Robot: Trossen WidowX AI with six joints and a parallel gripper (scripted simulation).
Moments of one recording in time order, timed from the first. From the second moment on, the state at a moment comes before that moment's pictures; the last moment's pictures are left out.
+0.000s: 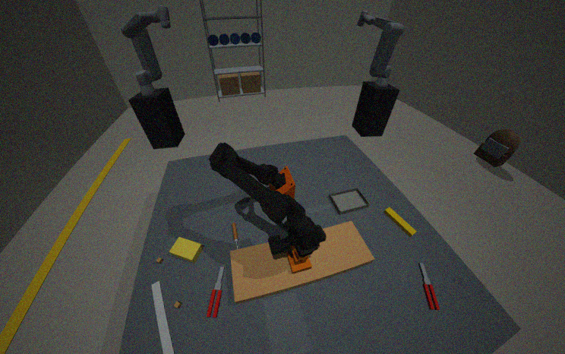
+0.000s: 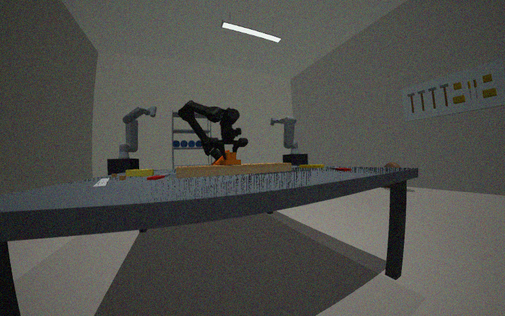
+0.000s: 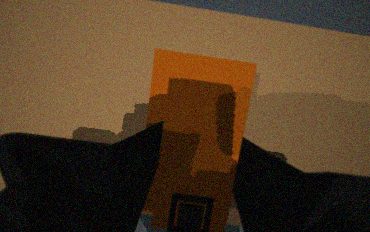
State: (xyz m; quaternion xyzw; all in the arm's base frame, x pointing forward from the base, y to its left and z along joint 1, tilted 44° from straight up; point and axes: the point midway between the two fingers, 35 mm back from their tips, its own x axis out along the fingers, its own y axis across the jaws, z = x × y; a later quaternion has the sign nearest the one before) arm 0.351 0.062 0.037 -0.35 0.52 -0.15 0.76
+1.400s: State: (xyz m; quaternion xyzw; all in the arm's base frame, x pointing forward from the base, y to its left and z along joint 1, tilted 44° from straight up) arm 0.363 0.002 0.097 -0.35 0.52 -0.15 0.76
